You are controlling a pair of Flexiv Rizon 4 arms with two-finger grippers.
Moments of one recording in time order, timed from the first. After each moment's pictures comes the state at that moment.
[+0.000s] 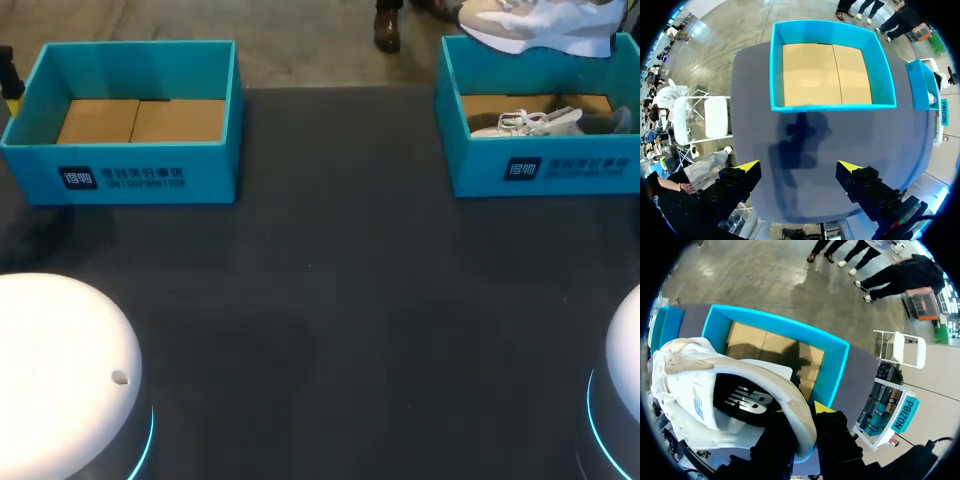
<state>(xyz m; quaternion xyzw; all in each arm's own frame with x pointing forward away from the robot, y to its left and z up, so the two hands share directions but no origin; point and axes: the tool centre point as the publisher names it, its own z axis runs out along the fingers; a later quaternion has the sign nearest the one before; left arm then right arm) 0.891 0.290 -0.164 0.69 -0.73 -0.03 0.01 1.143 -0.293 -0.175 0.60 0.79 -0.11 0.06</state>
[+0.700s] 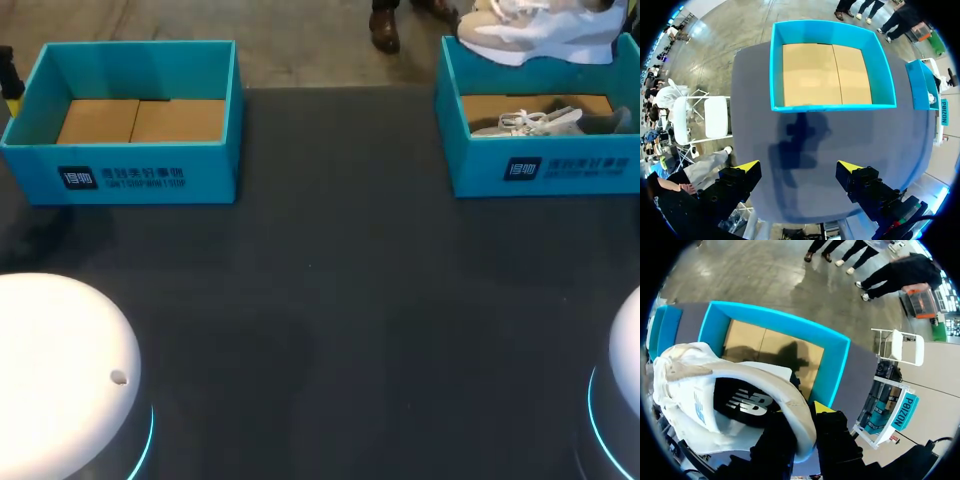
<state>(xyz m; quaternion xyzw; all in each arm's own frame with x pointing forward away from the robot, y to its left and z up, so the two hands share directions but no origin) 0.891 0.290 -0.163 0.69 -0.73 -0.03 0.01 1.133 -0.295 -0.183 0.60 0.79 -0.11 0.07</state>
